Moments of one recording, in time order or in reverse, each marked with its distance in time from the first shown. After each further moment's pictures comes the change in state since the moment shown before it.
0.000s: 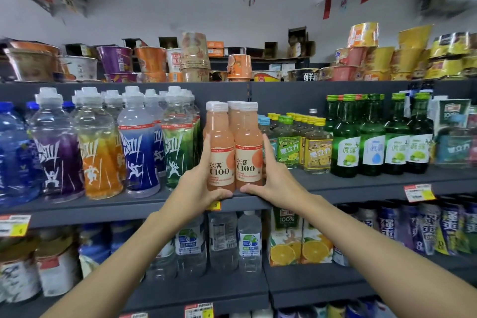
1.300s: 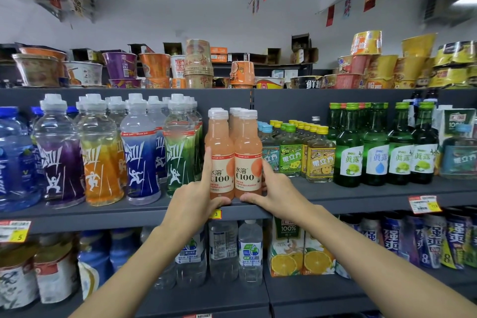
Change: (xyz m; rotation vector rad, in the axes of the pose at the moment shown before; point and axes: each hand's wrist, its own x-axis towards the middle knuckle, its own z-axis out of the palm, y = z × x) left_hand -0.011 0.009 0.005 0.475 0.094 -0.065; right_hand 0.002 0.005 0.001 -0.105 -0.036 0.003
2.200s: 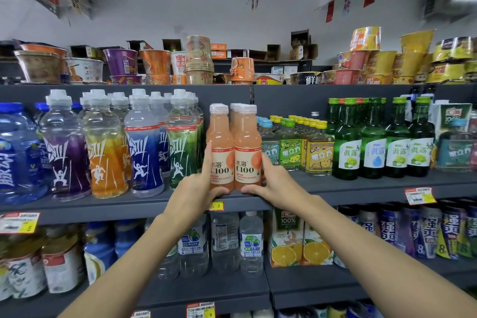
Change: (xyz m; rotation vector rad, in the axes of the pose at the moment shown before) left_hand 0.003 -0.009 0.001 -0.093 -0.055 0.019; right_hand 0.002 -0.004 -0.001 -0.013 -0.042 0.045
